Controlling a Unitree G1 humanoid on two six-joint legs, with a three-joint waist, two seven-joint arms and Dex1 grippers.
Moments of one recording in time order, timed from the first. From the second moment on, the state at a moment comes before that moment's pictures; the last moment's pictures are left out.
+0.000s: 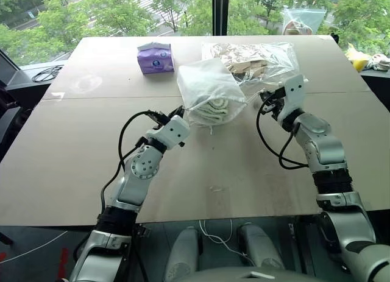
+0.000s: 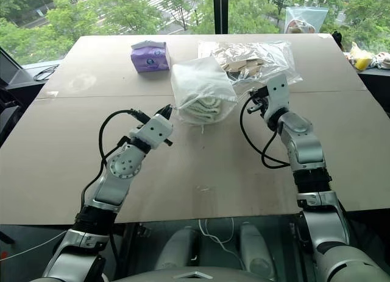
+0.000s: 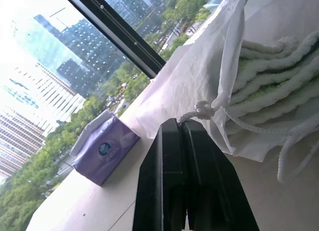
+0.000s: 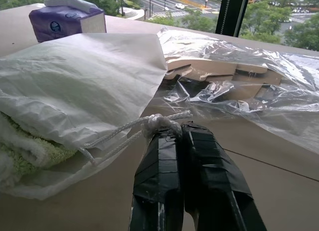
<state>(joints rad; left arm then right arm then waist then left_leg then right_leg) -0.33 0.43 -0.10 0.05 0.36 -0.15 -0.13 -0.65 -0.29 -0.02 0.21 0.20 0.36 0.39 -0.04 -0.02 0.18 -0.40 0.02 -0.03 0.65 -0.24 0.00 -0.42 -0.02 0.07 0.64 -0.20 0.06</state>
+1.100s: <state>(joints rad) -0.53 0.58 0.05 0.32 0.45 -0.12 0.20 -0.81 -0.30 -0.24 0.47 0.16 0.15 -0.02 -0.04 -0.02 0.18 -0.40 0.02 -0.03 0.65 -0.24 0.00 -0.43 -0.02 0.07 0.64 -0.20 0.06</state>
